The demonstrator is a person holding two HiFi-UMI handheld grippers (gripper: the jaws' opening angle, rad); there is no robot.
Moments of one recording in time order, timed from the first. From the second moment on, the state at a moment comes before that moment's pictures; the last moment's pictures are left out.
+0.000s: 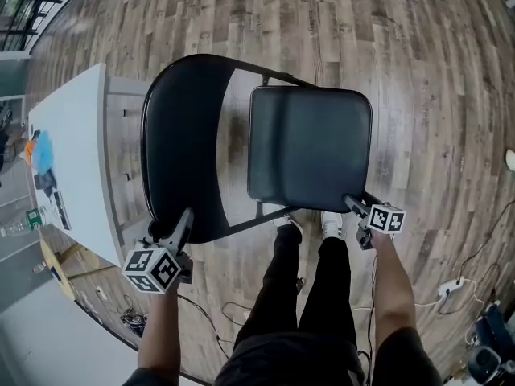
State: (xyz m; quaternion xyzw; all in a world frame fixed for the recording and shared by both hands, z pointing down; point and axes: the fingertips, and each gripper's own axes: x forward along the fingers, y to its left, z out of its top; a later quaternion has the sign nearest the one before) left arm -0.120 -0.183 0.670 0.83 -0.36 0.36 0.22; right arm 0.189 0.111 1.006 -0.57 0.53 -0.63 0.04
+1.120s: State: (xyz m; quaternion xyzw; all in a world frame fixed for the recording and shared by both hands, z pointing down) left arm -0.091 -0.171 0.615 0.85 -0.35 0.31 0.25; right arm 0.148 0.077 0.936 -0.51 0.56 -0.65 0.09
